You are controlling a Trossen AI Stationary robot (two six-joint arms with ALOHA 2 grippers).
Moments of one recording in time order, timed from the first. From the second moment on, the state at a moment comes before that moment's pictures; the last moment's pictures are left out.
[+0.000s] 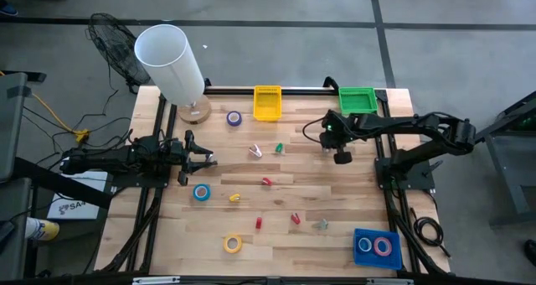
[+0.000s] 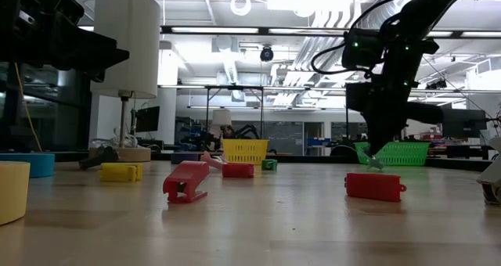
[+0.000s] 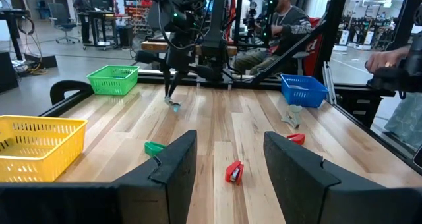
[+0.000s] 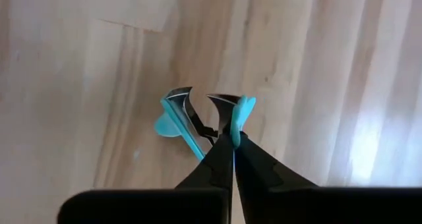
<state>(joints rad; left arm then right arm) 0.01 0.01 0.01 0.00 0.01 -0.06 -0.43 1.36 0.66 -0.51 0.07 -0.61</state>
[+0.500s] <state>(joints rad) 0.01 0.01 0.01 0.00 0.01 -0.06 -0.43 1.36 0.80 -0.70 0.38 -0.41</state>
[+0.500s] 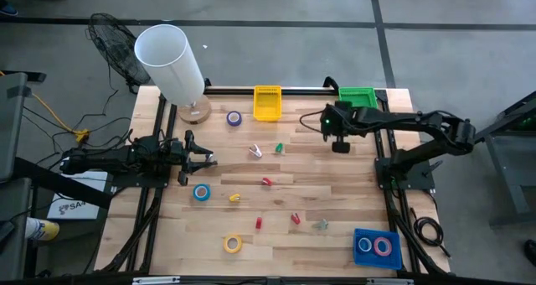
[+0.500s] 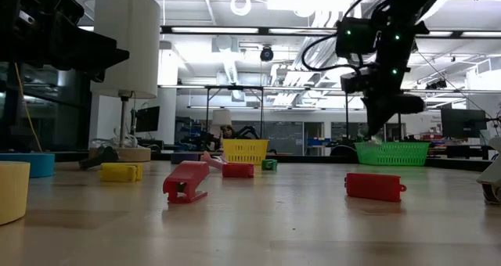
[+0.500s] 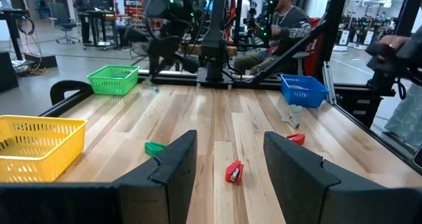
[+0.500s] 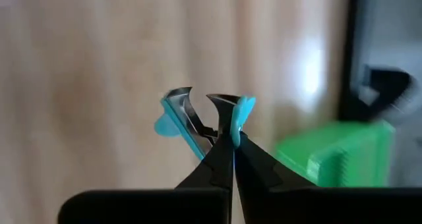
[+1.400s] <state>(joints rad) 0.01 0.01 0.01 0.00 0.01 -0.06 -0.98 1.36 0.93 -0.70 0.37 -0.02</state>
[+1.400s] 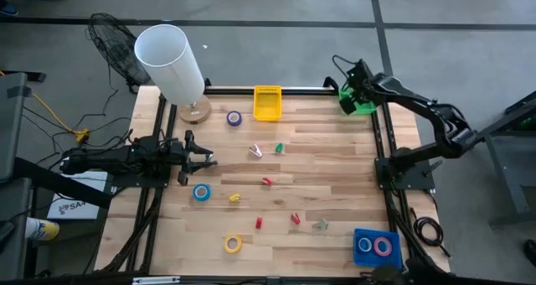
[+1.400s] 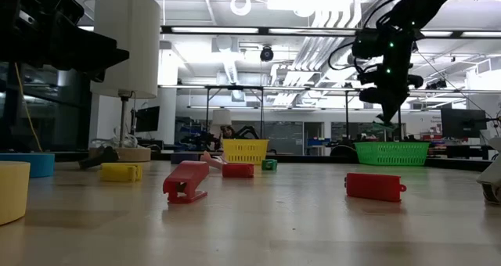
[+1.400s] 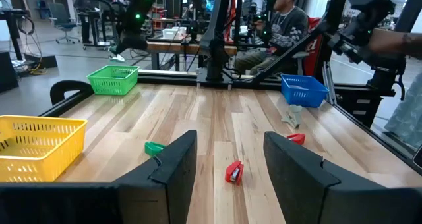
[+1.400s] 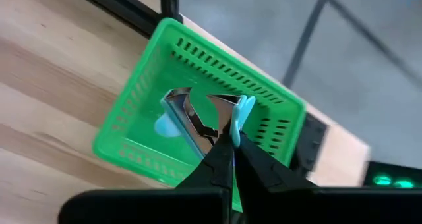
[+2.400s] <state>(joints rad) 0.01 0.01 0.01 0.00 0.01 -0.06 -1.07 1.51 0.93 -0.61 0.23 0.10</state>
